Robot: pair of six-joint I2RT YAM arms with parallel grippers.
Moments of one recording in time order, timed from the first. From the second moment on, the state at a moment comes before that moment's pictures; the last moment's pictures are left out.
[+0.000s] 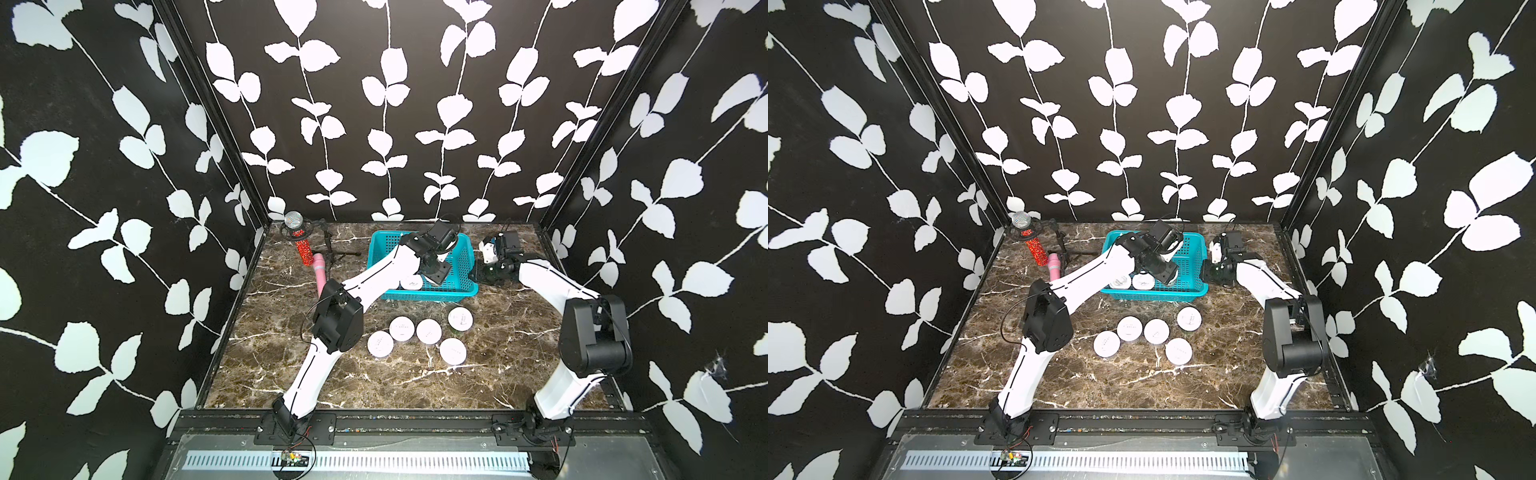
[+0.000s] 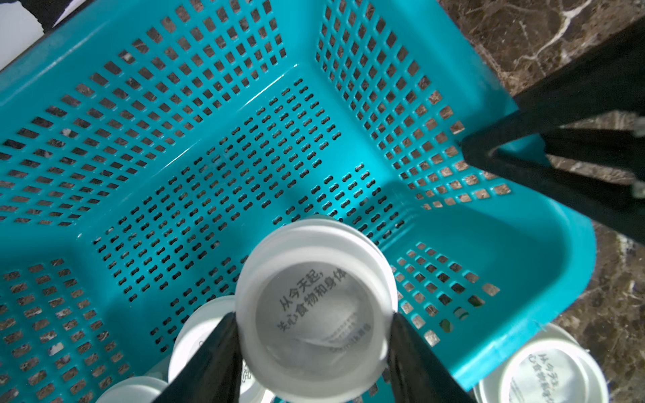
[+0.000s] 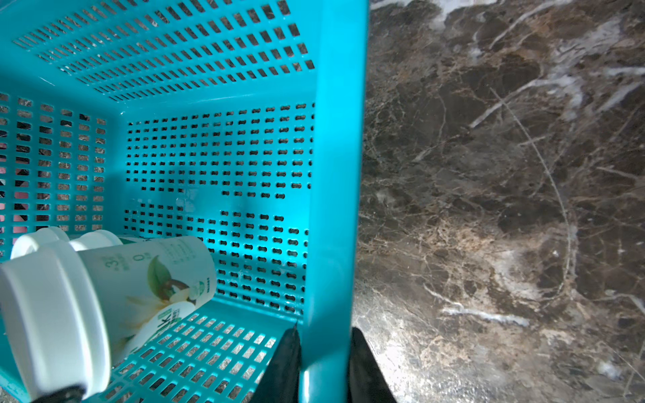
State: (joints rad) left arm -0.83 2.26 2.19 -0.97 -0.07 -0.06; right arm 0.15 1.74 1.25 -0.54 -0.33 0.24
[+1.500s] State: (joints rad) left arm -0.85 2.35 2.23 -1.01 -0.09 -0.03; right arm 0.15 1.74 1.24 -0.53 -0.33 0.24
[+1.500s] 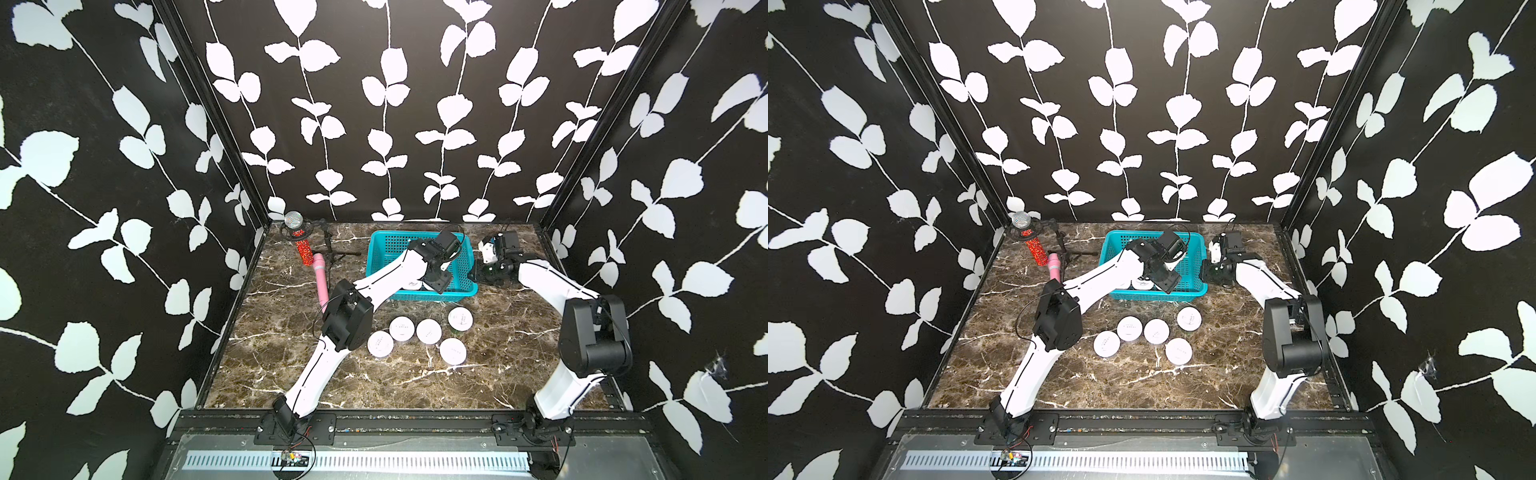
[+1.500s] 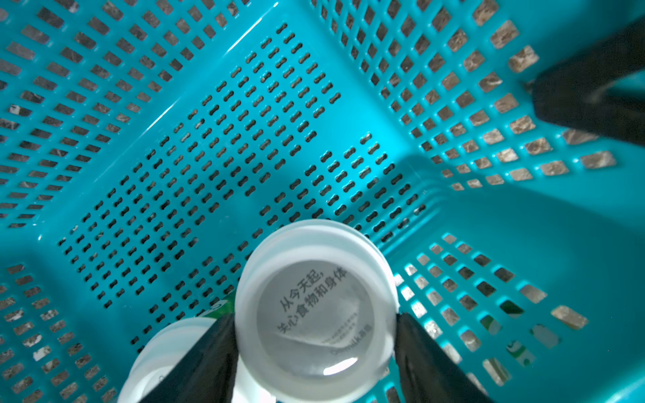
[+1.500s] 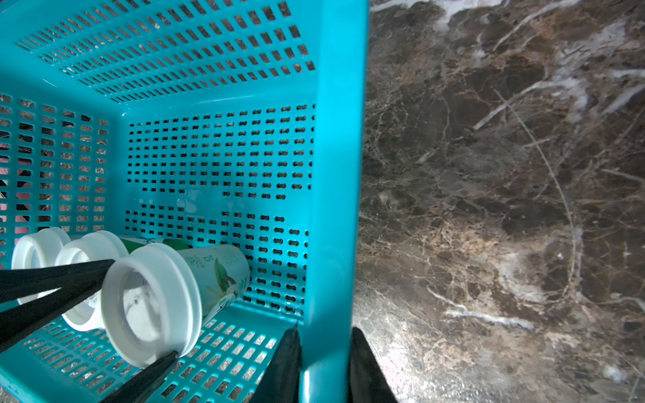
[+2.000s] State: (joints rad) left arm -0.85 2.36 2.25 -1.02 -0.09 -0.02; right arm 0.15 1.72 1.24 -0.53 -0.33 0.24
